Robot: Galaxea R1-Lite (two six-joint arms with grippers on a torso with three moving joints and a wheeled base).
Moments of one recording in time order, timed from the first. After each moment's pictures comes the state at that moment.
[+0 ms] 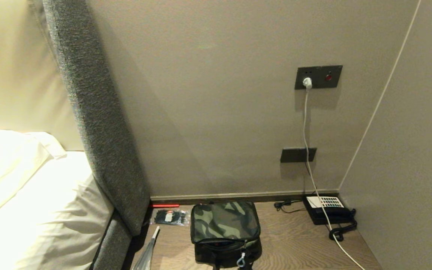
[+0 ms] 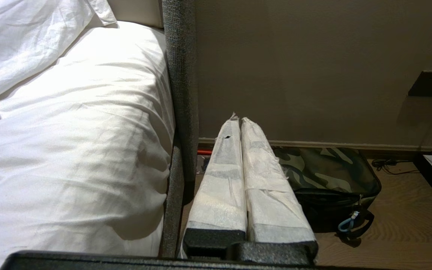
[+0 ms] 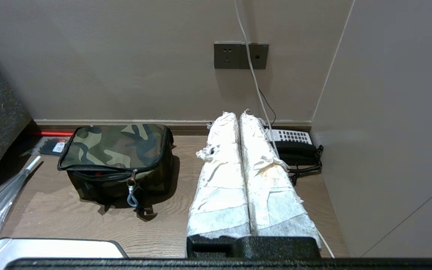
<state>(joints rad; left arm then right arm) 0.00 0.00 0.00 0.00 0.01 -0.01 0.01 0.03 0.00 0.00 0.01 -0.03</state>
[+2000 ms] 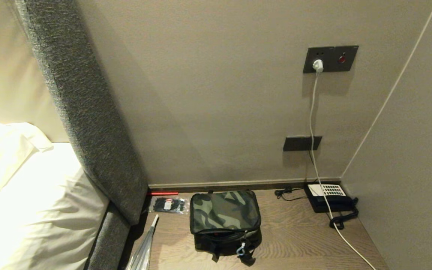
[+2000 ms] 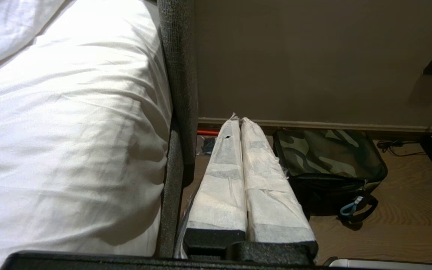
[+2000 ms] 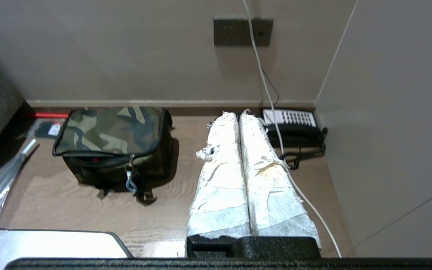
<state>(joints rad) 0.00 0.00 0.00 0.00 0.01 -0.01 0.01 0.03 0.00 0.00 0.01 -0.03</state>
